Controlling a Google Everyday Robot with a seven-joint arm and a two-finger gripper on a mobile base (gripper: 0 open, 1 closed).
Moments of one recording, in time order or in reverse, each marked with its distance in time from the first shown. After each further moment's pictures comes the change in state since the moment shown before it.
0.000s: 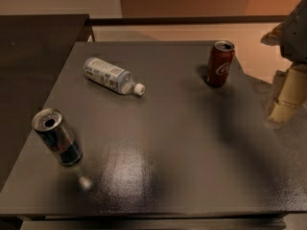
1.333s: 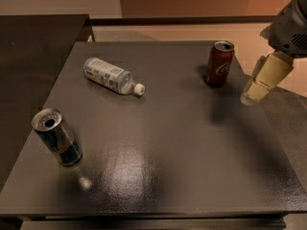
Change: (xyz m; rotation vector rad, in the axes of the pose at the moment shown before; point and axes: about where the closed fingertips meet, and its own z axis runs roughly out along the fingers) arm -0.002 -0.055 0.029 0.059 -0.095 0.194
